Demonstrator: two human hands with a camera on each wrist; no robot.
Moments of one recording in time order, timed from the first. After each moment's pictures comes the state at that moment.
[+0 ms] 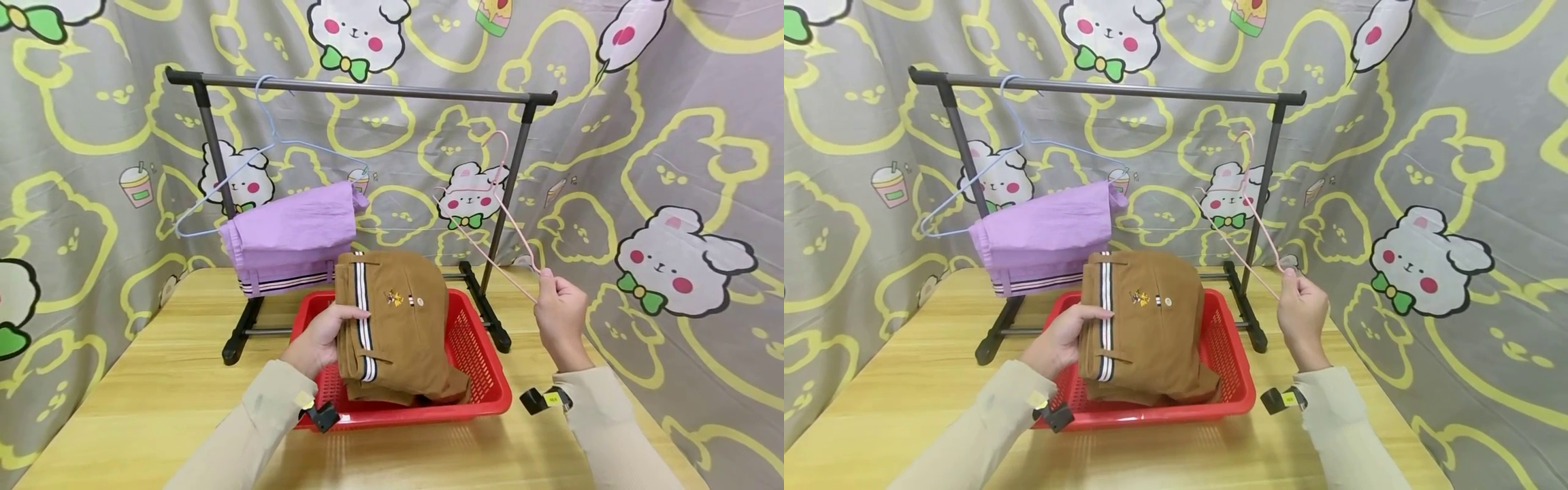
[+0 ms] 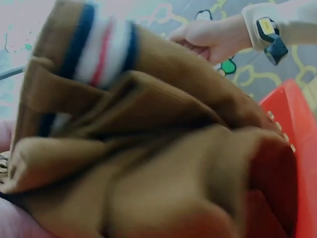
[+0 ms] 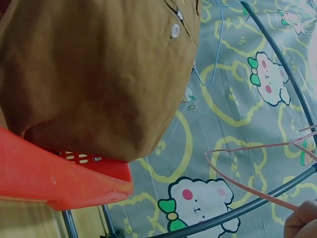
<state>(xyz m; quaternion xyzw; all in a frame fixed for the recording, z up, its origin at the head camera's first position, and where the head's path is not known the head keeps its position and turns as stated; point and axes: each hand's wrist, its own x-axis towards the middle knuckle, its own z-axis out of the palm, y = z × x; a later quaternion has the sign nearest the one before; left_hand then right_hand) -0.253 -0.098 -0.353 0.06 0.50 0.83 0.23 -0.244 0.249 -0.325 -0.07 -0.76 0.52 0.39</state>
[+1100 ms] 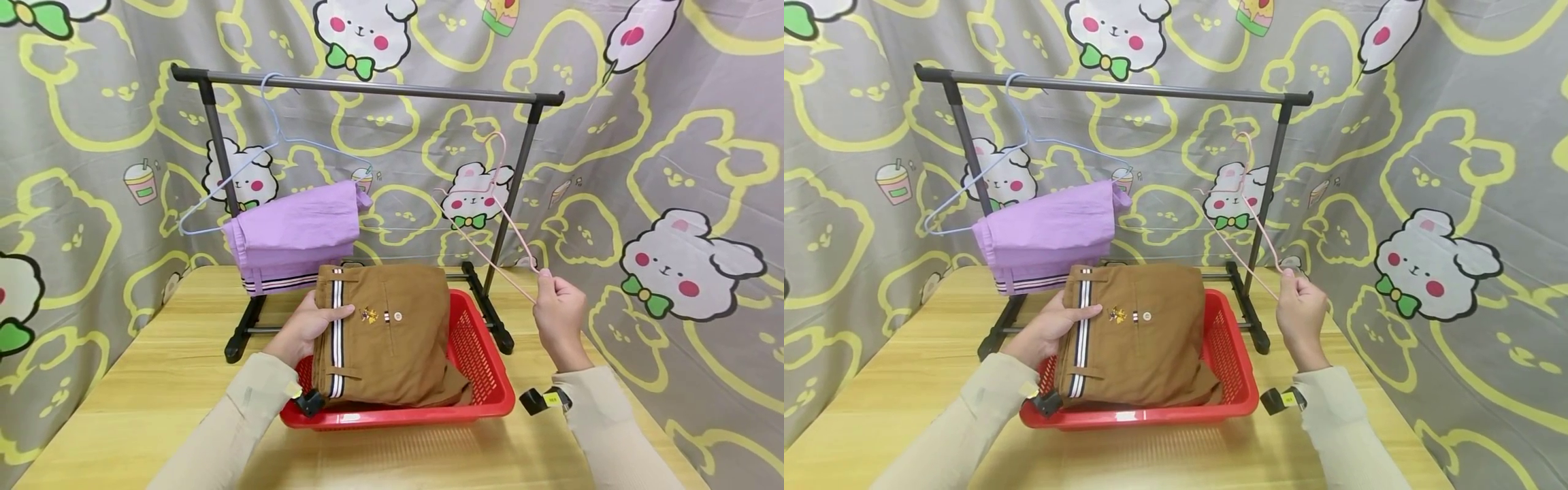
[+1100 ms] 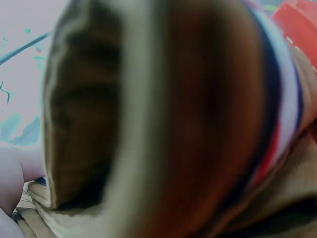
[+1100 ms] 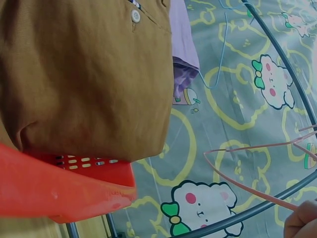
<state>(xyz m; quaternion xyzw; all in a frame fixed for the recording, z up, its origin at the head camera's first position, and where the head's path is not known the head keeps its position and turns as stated) -0.271 -0.131 -0.362 -0.02 0.65 0.76 0.09 -0.248 0.245 -0.326 -0.06 -0.77 0.50 0.39</state>
